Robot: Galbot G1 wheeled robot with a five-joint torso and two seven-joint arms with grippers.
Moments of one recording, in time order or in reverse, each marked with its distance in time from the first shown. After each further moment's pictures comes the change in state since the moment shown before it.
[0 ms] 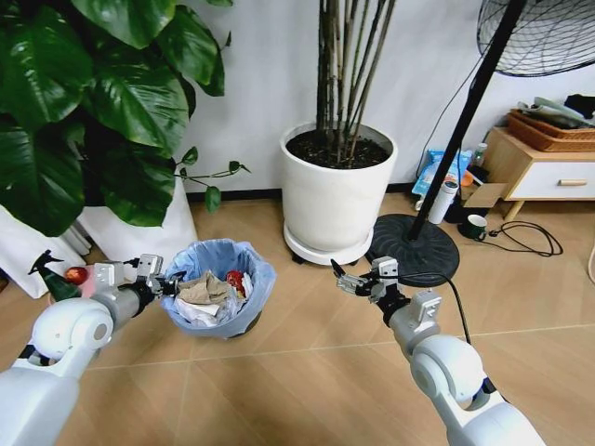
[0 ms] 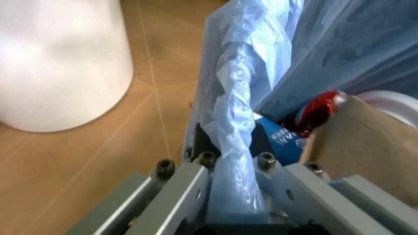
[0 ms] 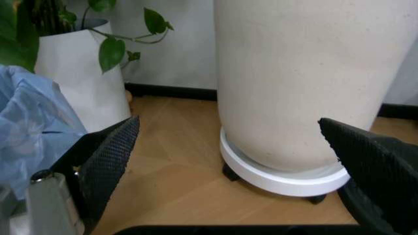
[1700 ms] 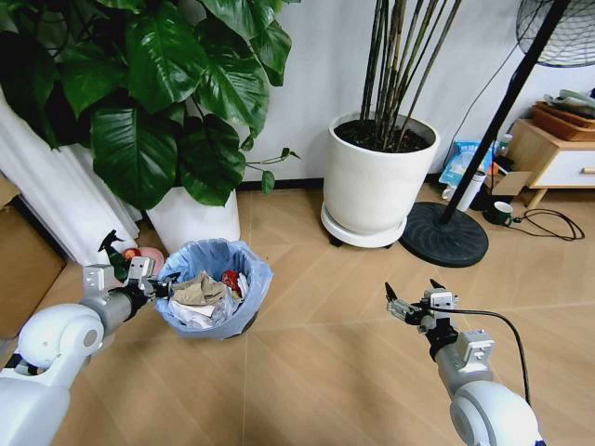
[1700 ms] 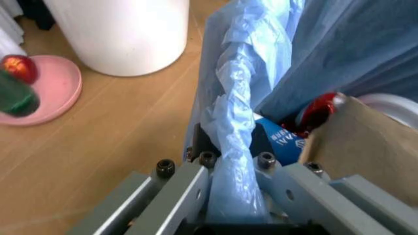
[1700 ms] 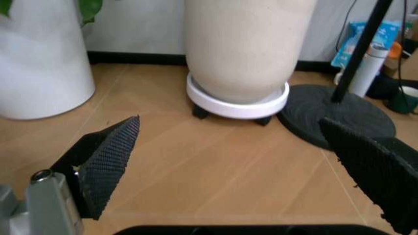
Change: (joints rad) left arm 0.053 -0.005 -0.070 -0.029 0.002 0.000 0.013; right arm -0.270 0.101 0.224 0.068 -0.139 0.041 0.039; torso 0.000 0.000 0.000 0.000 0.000
